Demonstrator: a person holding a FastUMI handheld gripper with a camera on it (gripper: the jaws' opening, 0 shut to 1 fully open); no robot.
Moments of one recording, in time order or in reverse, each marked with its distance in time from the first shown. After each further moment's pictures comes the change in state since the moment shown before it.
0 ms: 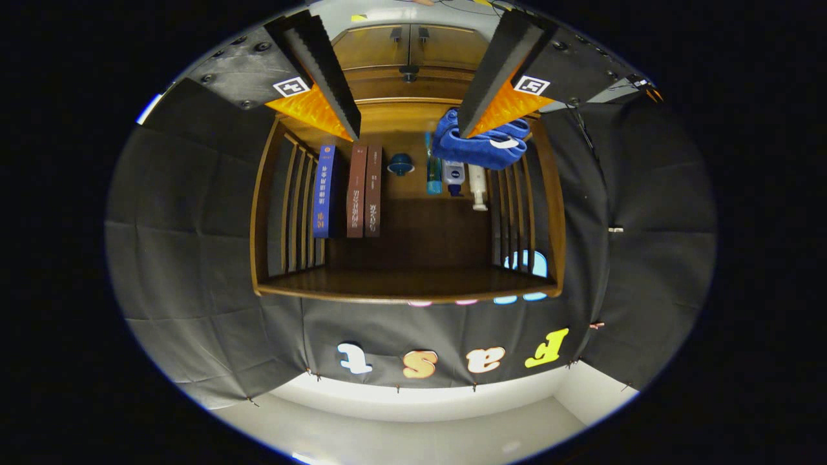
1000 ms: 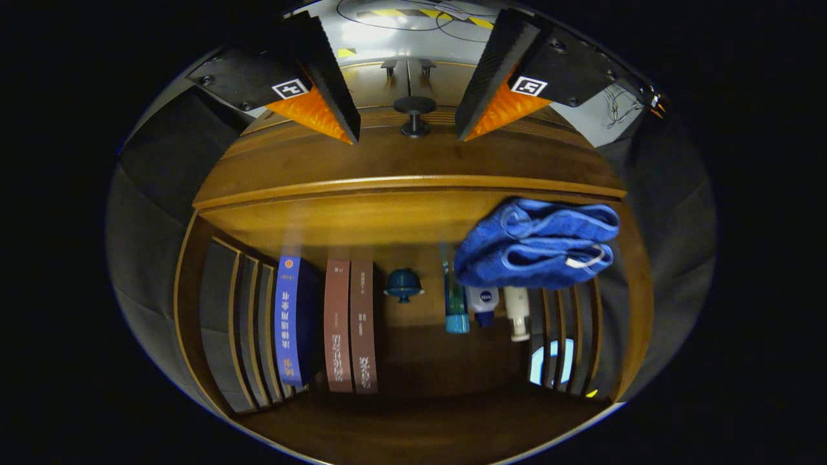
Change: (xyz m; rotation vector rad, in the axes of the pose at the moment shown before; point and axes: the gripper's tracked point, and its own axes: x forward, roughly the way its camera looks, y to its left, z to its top) arm 0.130 -0.015 -0.221 0.012 0.396 -0.020
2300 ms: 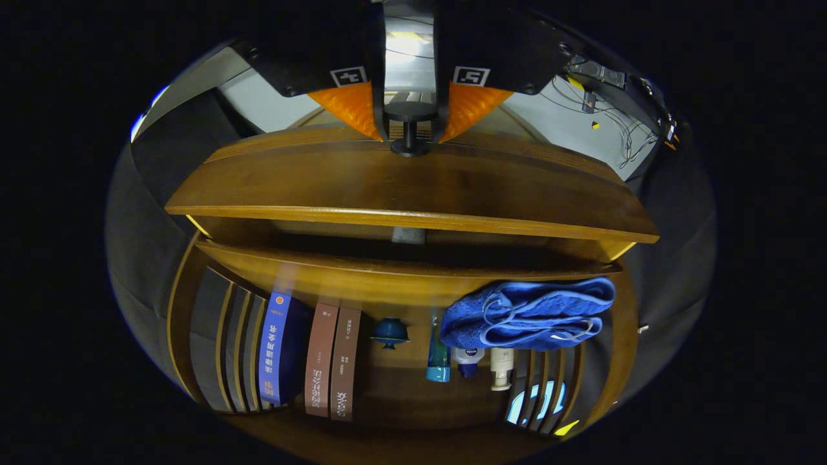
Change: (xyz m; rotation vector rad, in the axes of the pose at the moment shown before) arm -0.041 0.006 -0.062 -0.091 0.152 -0.016
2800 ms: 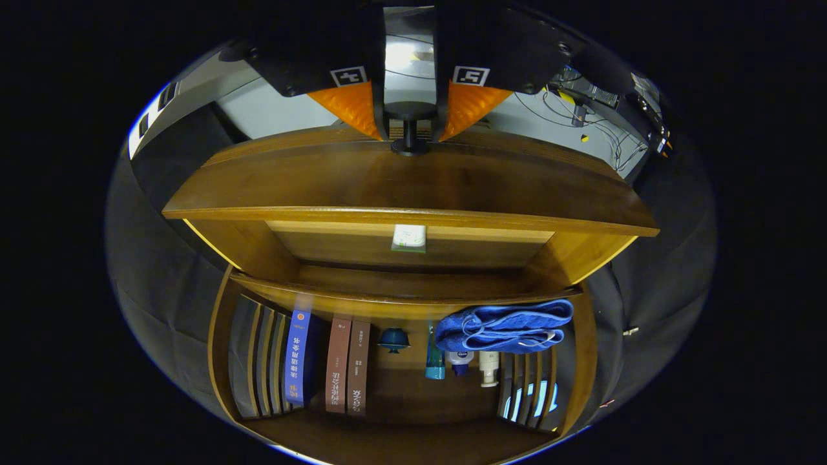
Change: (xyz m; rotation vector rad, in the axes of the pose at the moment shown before) arm -0.070 -0.002 -0.048 0.012 0.023 0.019
